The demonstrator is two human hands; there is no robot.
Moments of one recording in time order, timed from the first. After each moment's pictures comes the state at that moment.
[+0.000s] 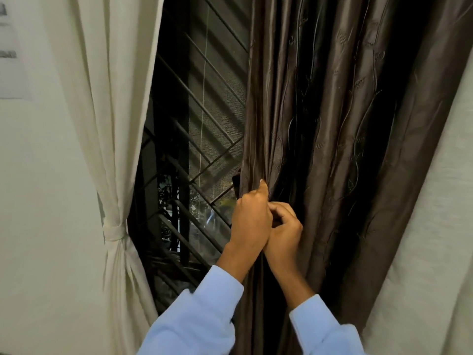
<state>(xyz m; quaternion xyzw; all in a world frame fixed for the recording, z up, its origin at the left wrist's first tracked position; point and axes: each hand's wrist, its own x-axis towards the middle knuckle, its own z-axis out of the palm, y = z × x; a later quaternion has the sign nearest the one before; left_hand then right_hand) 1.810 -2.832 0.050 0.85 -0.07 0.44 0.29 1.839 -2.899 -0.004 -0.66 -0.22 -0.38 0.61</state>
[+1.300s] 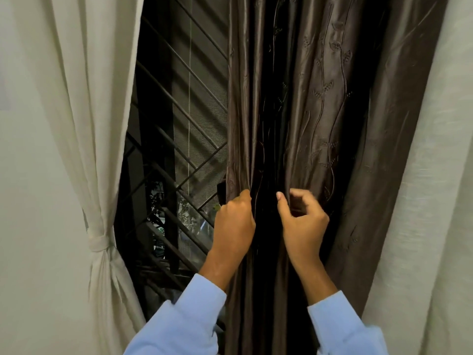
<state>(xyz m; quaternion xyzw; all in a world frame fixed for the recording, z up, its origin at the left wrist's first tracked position) 1.798 -2.839 0.054 0.86 -0.07 0.45 0.22 1.842 -2.961 0.029 -0.63 -0.19 -0.52 0.55</state>
